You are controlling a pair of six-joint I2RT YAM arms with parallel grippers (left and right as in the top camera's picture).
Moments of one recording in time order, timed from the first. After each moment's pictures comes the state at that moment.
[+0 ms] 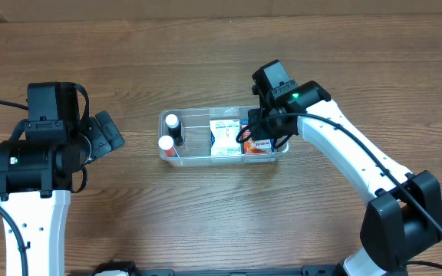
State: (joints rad) left arm 0.04 1.21 1.43 -1.31 -0.17 -0.46; right arm 0.47 1.78 1.43 -0.94 -0.09 0.33
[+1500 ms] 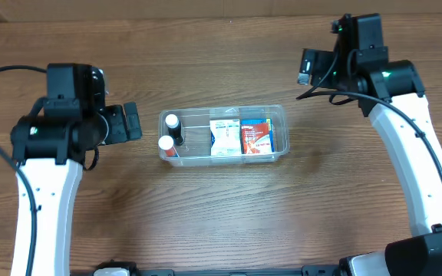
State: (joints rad) left arm -0.01 1.34 1.43 -1.18 -0.02 -0.18; right arm 0.16 1.62 1.61 -0.91 0.06 0.28
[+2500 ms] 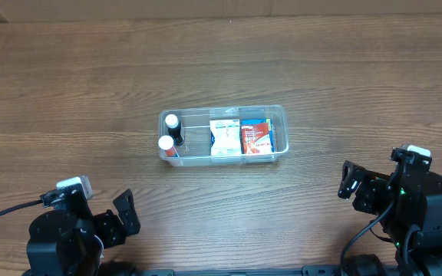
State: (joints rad) left arm -0.01 0.47 0.97 -1.23 -0.01 -0.33; right arm 0.11 0.61 0.96 -1.09 0.09 0.36
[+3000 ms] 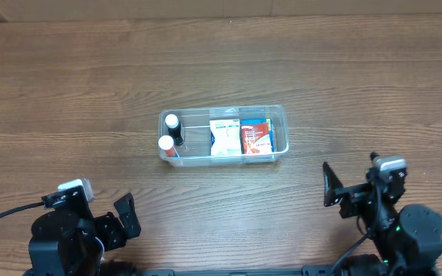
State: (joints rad) left arm -0.01 0.47 0.97 -1.26 -0.01 -0.34; right arm 0.11 0.26 0.56 -0.57 -0.13 0.01
